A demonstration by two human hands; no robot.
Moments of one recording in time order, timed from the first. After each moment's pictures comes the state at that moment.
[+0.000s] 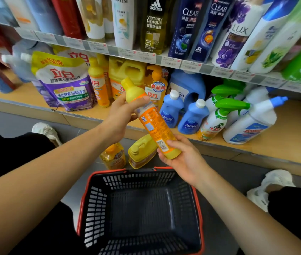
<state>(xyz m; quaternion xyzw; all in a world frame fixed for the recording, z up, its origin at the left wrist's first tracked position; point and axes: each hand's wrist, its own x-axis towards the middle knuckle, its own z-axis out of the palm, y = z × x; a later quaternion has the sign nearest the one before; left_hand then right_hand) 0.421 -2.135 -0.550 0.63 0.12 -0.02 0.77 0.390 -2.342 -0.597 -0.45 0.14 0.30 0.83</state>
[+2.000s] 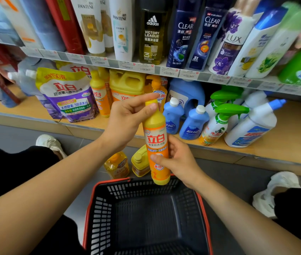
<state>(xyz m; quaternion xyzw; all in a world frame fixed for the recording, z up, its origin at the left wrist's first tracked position) 0.400 -2.145 -0.514 0.66 -0.06 0.09 0.74 0.387 -2.322 -0.596 -0.69 -0.14 0.18 0.68</state>
